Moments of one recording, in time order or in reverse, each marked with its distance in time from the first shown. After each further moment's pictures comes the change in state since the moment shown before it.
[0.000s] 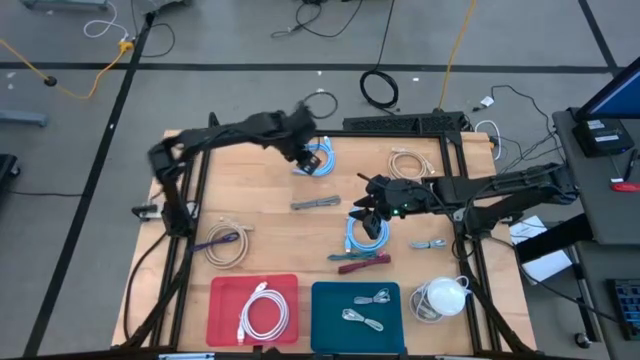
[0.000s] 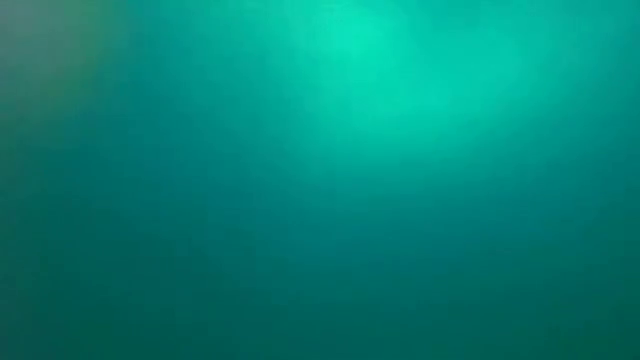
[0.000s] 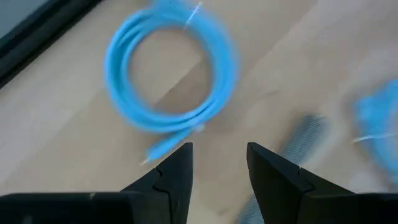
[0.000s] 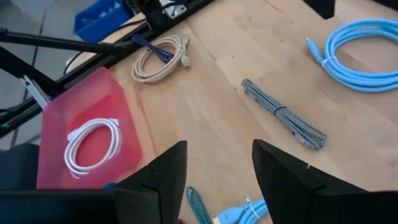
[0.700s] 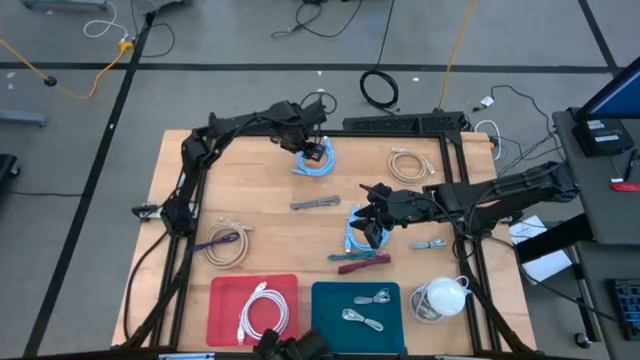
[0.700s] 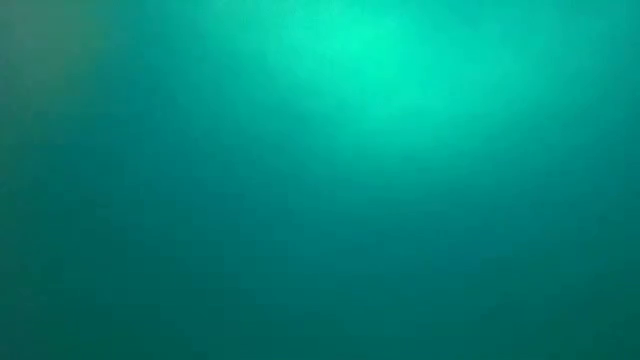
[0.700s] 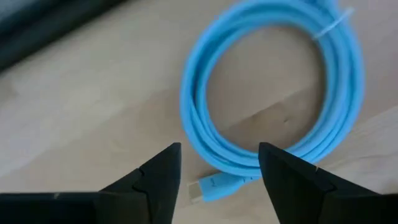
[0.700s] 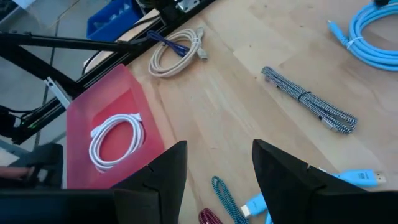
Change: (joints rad) left arm 0.097 0.294 0.252 -0.195 -0.061 -0.184; right arm 0.092 0.000 0.000 0.007 0.033 0.103
